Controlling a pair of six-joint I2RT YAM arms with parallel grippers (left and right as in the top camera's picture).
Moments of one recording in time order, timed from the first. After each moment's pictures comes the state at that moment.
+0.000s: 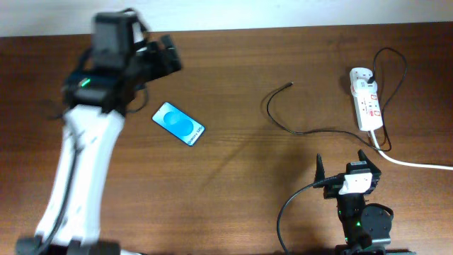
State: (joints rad) left arm -0.18 1.61 1.77 -0.89 0.02 -0.44; right arm 0.03 0.01 0.02 -0.09 0.01 -0.13
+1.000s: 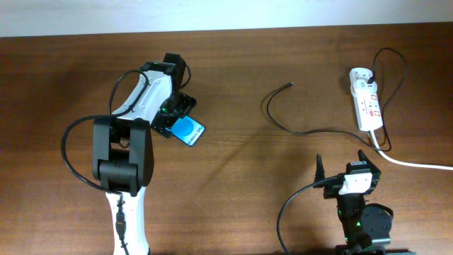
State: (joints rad) left arm -0.19 2.28 1.79 -1.12 -0.02 -1.15; right arm 0.03 0.01 0.02 -0.09 0.01 -0.13
